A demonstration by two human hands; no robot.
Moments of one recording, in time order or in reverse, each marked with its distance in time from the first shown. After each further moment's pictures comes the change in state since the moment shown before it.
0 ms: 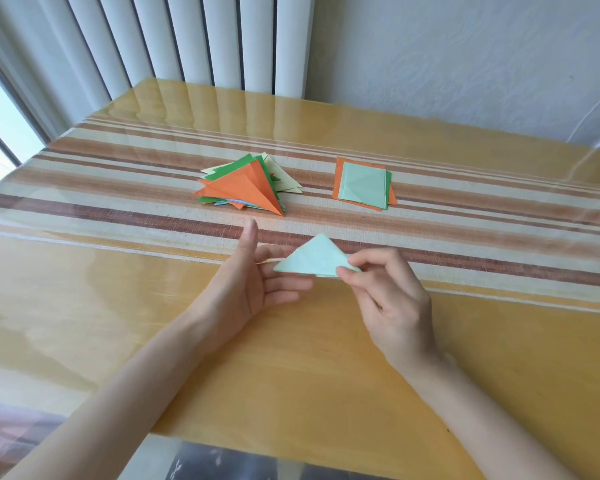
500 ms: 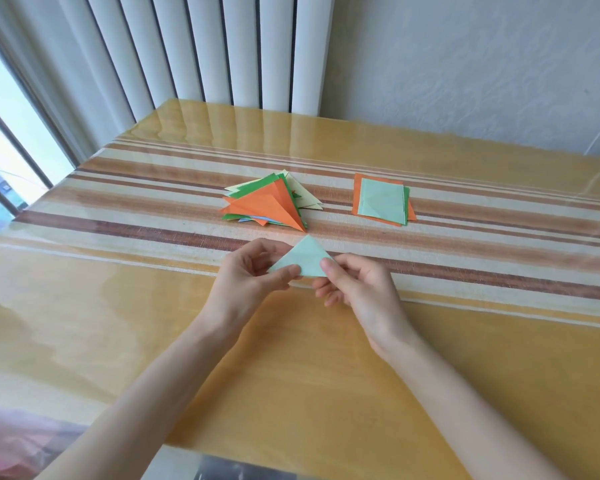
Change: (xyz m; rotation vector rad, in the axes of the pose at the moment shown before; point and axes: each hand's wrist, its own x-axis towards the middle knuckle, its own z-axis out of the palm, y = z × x) left_hand 0.002 0.012 -0.026 0.309 0.174 0.328; right_hand 0.046 -0.027 0.040 0.757 -0.256 1.018
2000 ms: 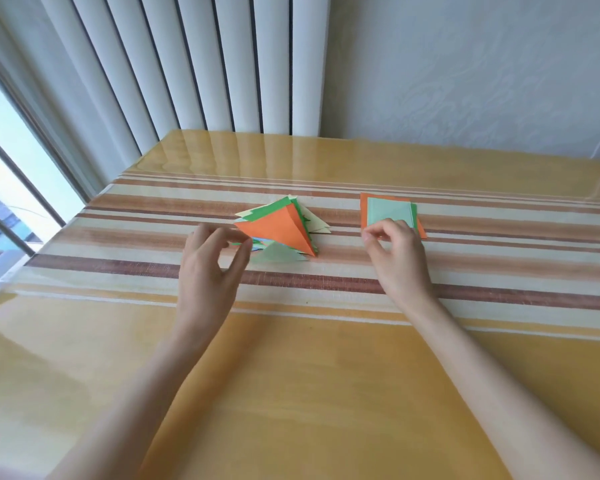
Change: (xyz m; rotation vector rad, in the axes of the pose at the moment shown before) left_hand 0.044 0.006 -0.052 0.763 0.357 0.510; right_hand 0.084 0.011 -0.036 -0.668 0.366 -0.384
